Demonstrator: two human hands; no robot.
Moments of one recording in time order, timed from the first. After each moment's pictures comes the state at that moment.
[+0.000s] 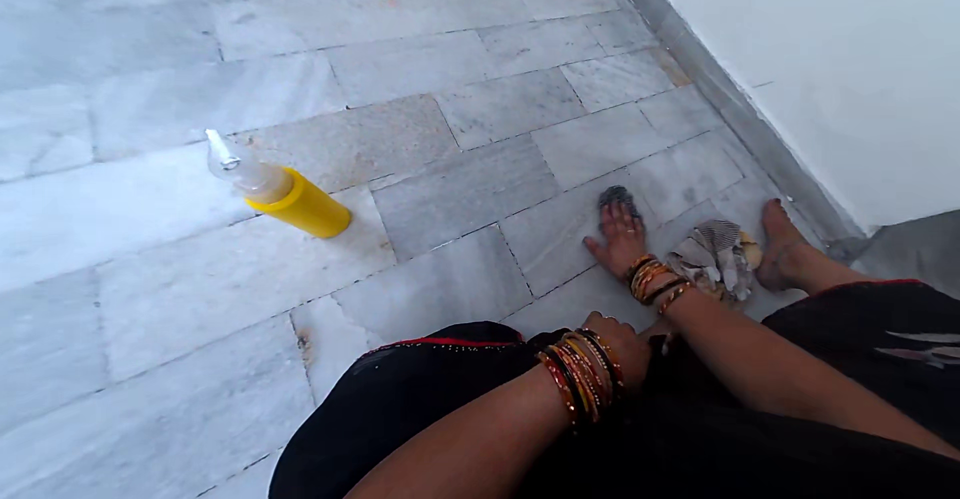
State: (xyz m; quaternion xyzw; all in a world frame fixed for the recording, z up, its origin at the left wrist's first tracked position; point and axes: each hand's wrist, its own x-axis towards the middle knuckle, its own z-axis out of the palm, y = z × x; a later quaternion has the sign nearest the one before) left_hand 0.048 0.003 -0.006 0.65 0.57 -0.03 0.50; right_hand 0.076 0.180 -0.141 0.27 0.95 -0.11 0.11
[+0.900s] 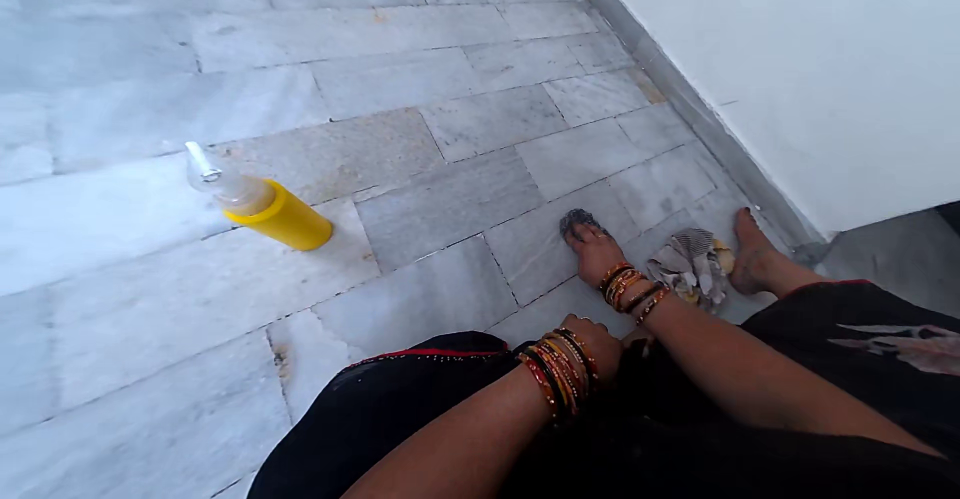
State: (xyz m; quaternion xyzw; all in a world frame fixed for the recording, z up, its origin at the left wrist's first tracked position) left_hand 0.042 0.003 -0.012 0.64 0.58 -0.04 0.50; right_hand 0.054 0.152 -0.100 0.21 0.95 -0.07 0.23
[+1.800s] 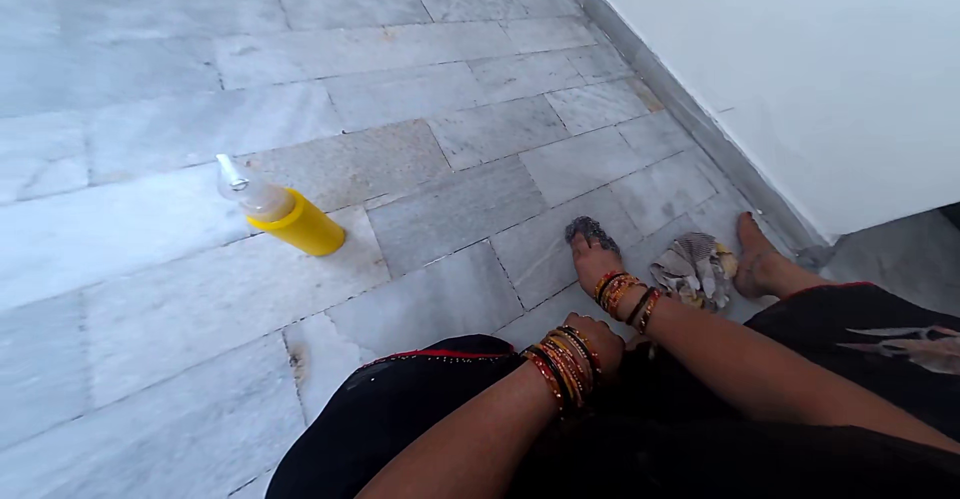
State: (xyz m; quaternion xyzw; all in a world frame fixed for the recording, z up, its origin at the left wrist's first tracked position) left_hand 0.041 0.004 -0.014 0.63 0.60 -0.04 0.49; right_hand 0.047 0.120 -0.083 0.24 0.92 0.01 0.32
